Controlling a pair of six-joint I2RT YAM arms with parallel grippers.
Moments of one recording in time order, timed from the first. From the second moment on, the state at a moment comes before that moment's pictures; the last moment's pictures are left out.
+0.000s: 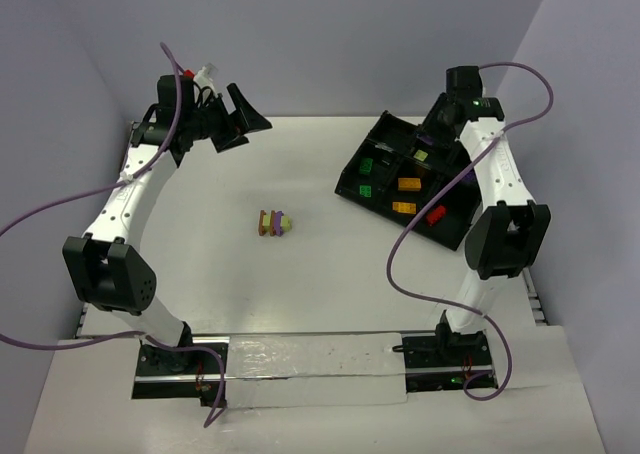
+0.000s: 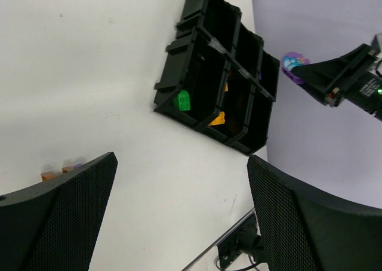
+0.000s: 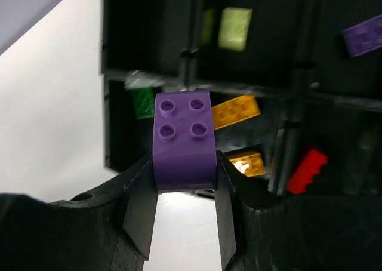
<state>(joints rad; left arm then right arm) -0.20 1.63 1.63 -0.51 0.51 -0.64 0.02 1.80 1.83 -0.86 0.04 0.57</state>
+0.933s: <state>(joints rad) -0.20 1.59 1.57 -0.57 0.47 -0.59 -0.04 2.03 1.99 -0.89 0.22 0.55</state>
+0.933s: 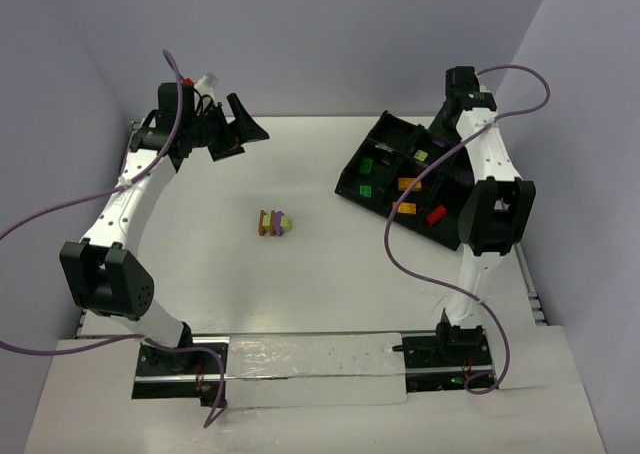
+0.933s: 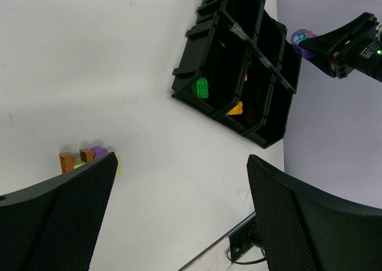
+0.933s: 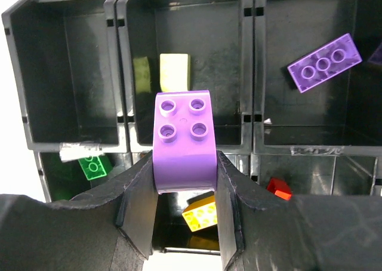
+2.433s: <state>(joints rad) -0.20 1.64 1.57 -0.57 0.46 -0.59 -0.15 1.95 1.77 -0.82 0.24 0.55</state>
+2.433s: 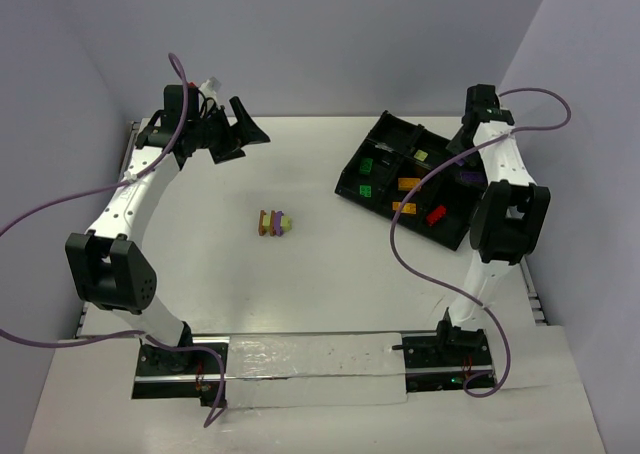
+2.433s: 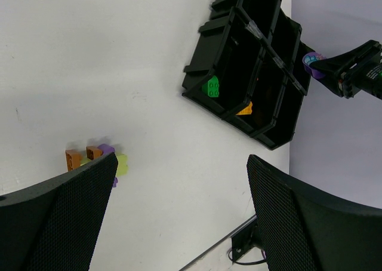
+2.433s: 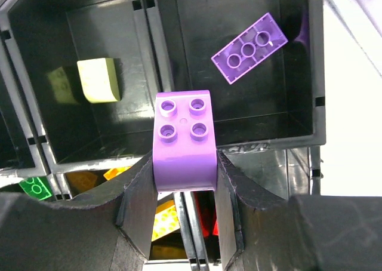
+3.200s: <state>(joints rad) -0.20 1.64 1.57 -0.58 0.43 -0.59 -0.18 1.90 1.68 -0.78 0.25 0.55</state>
